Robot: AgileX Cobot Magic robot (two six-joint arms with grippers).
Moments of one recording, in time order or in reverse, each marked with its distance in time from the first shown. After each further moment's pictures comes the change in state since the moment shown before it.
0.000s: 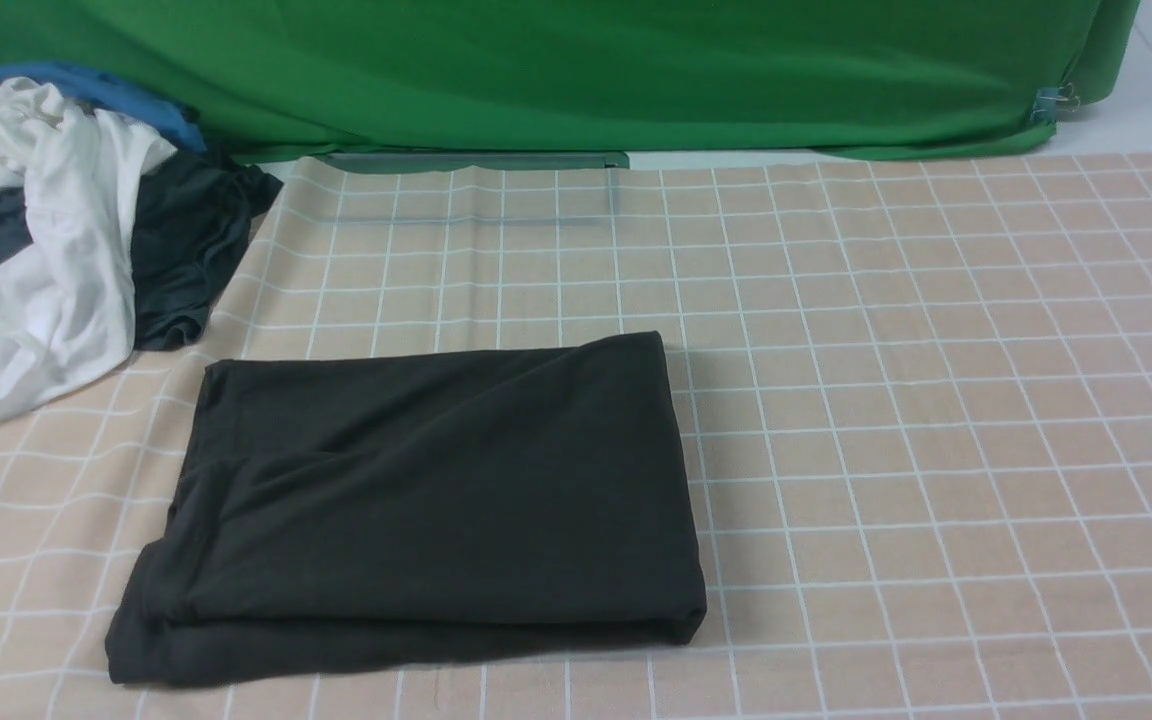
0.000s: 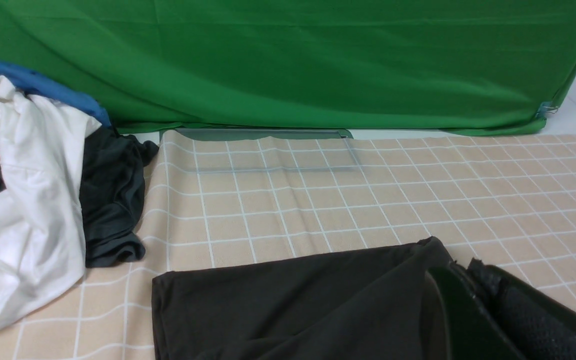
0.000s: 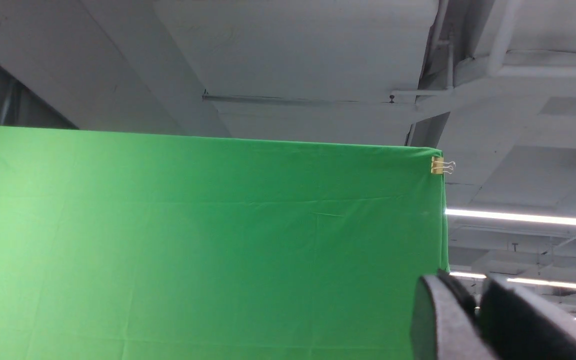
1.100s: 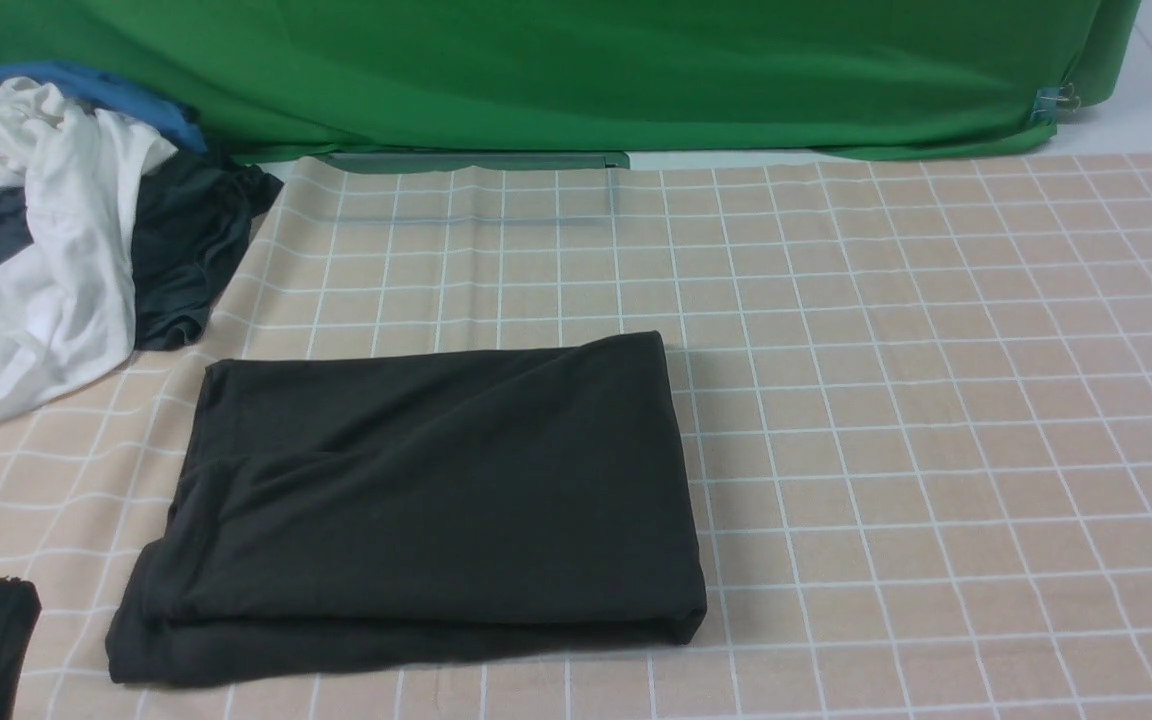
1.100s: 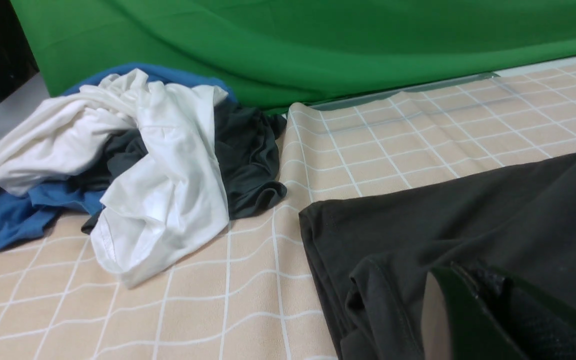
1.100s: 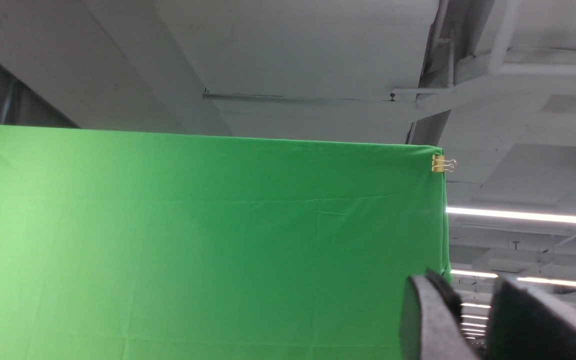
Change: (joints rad) right arm 0.000 0.000 0.000 0.000 0.003 0.002; left arm -0.021 -0.516 0.797 0.298 -0.505 0.034
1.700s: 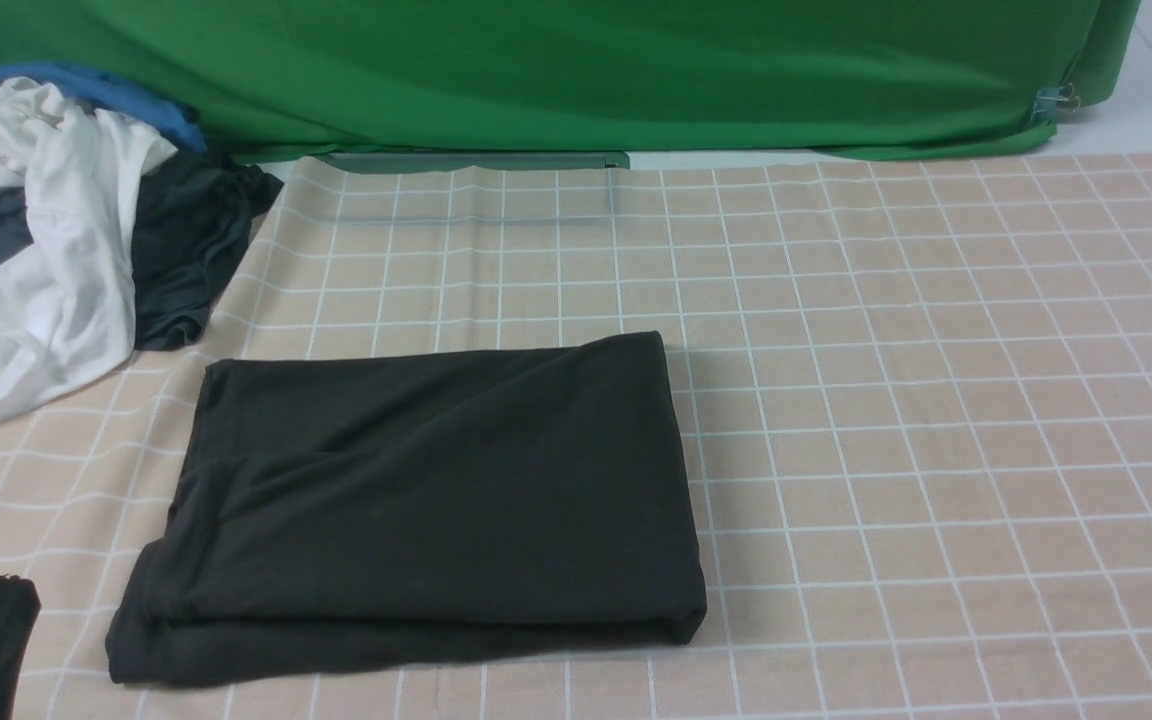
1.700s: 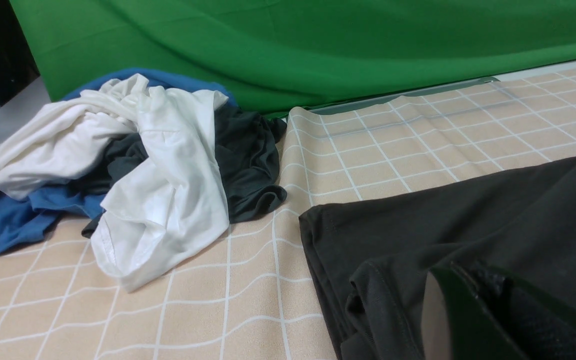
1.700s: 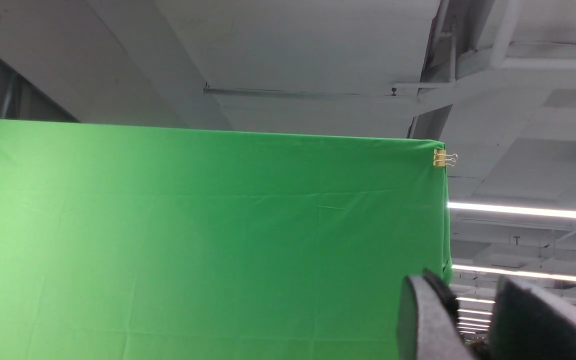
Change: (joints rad) right arm 0.000 0.000 0.000 0.000 0.012 0.000; left arm 0.000 0.000 0.000 0.000 -0.004 0.000
